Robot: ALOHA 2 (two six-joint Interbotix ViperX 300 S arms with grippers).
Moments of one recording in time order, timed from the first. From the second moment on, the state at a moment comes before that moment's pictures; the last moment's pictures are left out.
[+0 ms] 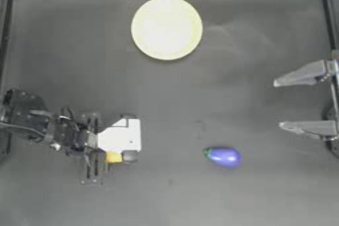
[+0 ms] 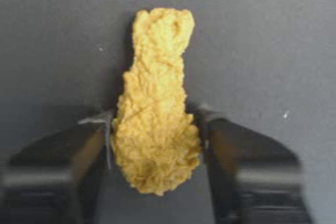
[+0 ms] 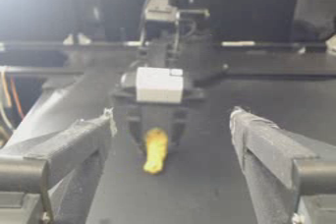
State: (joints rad) left arm -0.08 0.03 0.72 -0.05 0.52 -0.18; right arm -0.03 -0.96 1.19 0.02 -0.21 0.00
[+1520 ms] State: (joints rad) left arm 0.49 0.06 0.27 0.00 0.64 0.27; right arm -0.03 -0.96 1.21 0.02 -0.23 0.01
